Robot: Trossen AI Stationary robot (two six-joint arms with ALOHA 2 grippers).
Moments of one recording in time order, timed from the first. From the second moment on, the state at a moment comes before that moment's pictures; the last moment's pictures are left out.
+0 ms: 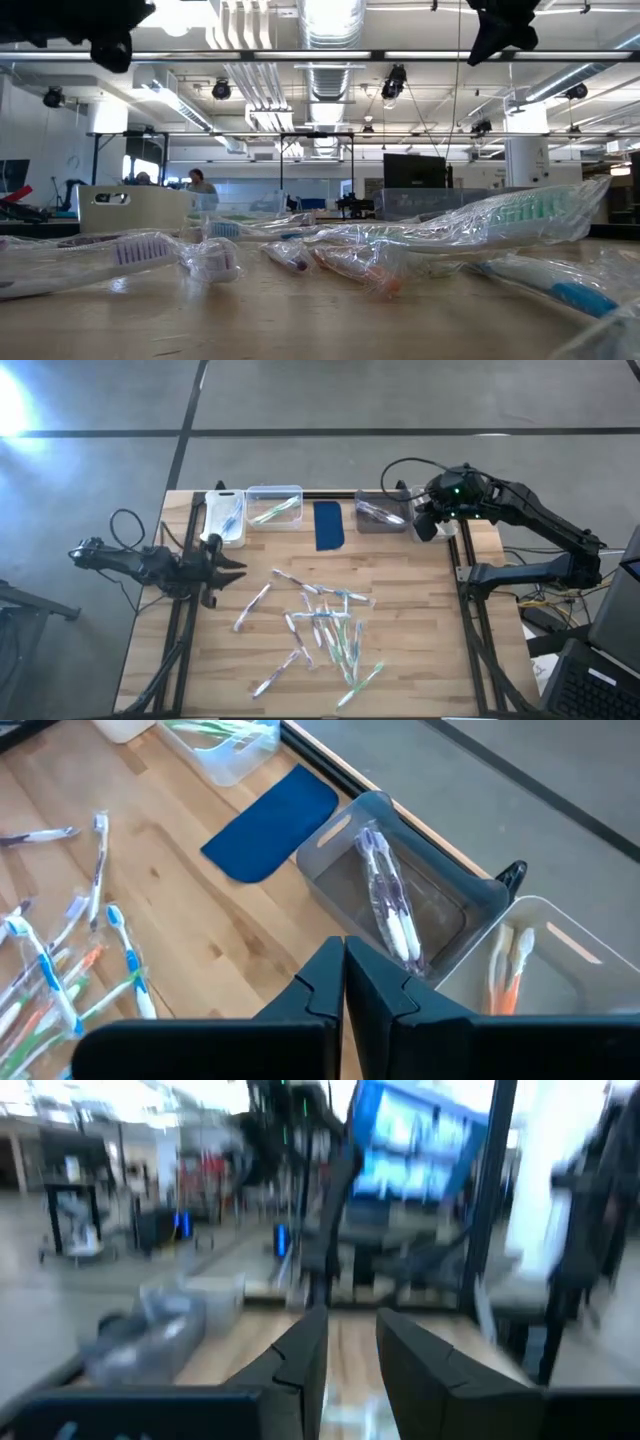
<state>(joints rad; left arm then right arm) -0.27 0.27 0.26 0.10 -0.29 -0.03 -0.46 1.03 1.29 -1.09 0.13 0.26</state>
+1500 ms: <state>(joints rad) -0.27 0.81 0.74 -0.77 -0.41 -0.87 -0.46 1.04 1.29 -1.06 0.13 0.22</state>
